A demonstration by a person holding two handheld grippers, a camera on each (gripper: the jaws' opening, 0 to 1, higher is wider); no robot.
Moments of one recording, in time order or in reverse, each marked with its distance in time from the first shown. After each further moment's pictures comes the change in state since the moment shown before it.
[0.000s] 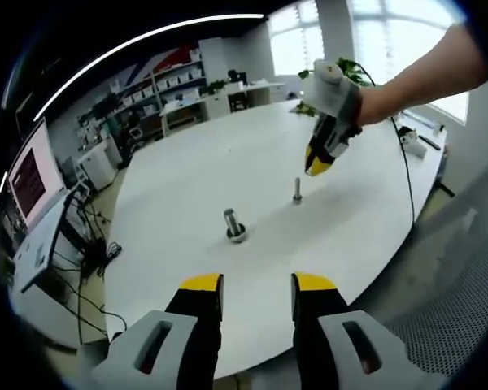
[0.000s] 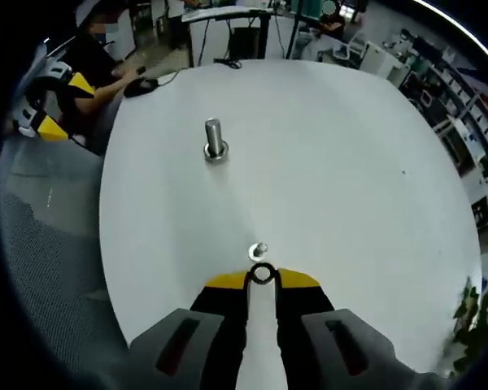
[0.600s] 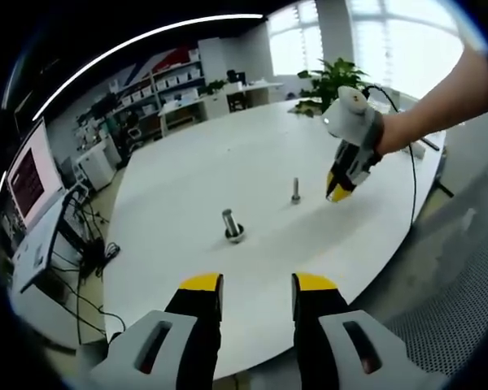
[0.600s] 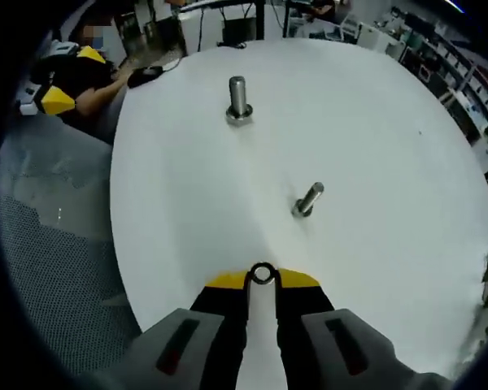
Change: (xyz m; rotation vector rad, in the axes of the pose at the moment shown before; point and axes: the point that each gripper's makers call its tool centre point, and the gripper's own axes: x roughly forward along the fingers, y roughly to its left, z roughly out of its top) left arm 0.001 -0.002 0.000 -0.002 0.003 -0.009; right arm 0.009 0.042 -0.043 0.114 0.027 0.048
